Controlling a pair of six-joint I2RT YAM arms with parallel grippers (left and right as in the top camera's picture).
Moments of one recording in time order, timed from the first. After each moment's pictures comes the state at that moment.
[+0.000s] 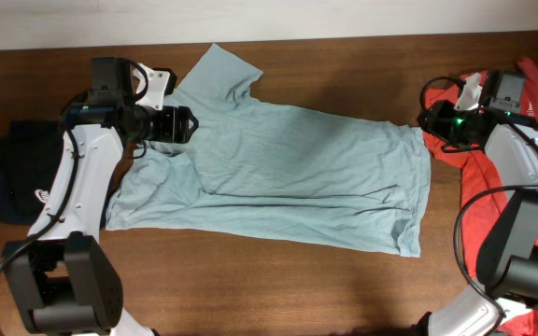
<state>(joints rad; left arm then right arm) 0.02 1.79 1.48 -0.74 0.38 0.14 -0.32 1.89 1.34 -0.49 -0.39 0.22</state>
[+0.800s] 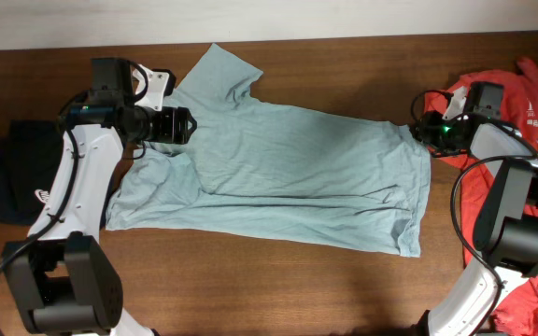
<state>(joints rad) 0.02 1.79 1.48 -0.75 0.36 0.14 -0.32 2.07 1.34 -0.36 -0.36 0.22</state>
